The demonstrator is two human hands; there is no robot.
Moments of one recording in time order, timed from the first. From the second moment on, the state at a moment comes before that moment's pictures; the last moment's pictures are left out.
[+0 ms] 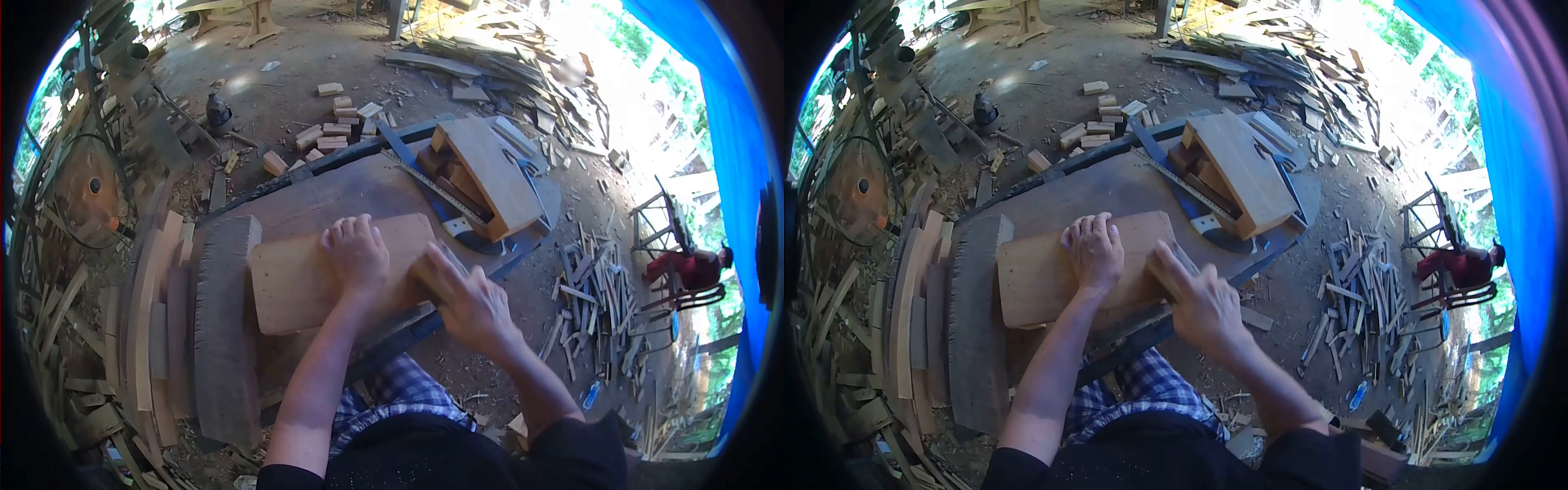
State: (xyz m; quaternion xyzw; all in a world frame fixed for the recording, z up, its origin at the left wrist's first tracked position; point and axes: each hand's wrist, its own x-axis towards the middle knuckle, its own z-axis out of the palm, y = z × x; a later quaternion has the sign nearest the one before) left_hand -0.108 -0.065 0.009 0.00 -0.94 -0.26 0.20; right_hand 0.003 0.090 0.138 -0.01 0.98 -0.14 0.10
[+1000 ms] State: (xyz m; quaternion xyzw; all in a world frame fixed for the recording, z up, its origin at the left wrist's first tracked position) left_hand -0.108 -0.064 0.001 0.00 -0.93 -0.27 0.26; right_hand -0.108 0.074 0.113 -0.05 0.99 -0.10 0.02
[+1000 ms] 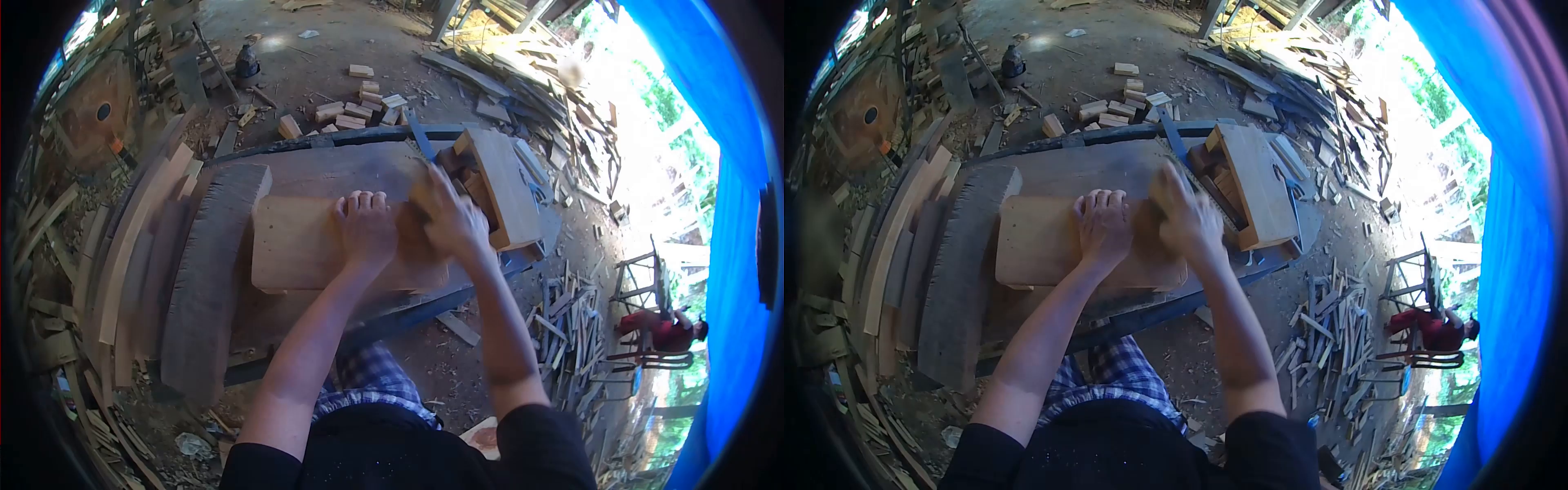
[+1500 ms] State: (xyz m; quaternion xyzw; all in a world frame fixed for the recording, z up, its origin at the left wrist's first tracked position) left_hand -0.111 -0.062 0.005 0.02 -0.95 -0.21 0.23; right_hand -0.164 0.060 0.117 -0.05 0.99 -0.09 0.04
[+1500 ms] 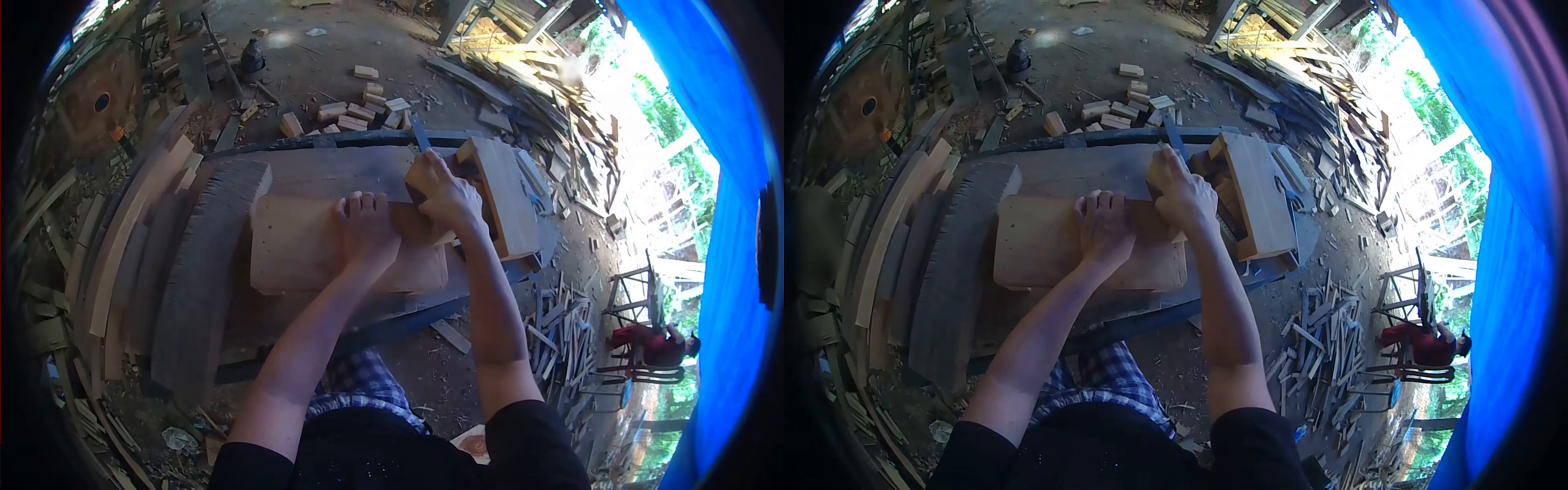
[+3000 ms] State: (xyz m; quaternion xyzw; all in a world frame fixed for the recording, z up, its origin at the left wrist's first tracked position) left_hand 0.034 0.136 0.211 -0.63 -0.55 -0.41 0.35; right_hand -0.035 0.165 0.003 0.10 0.98 -0.19 -0.05
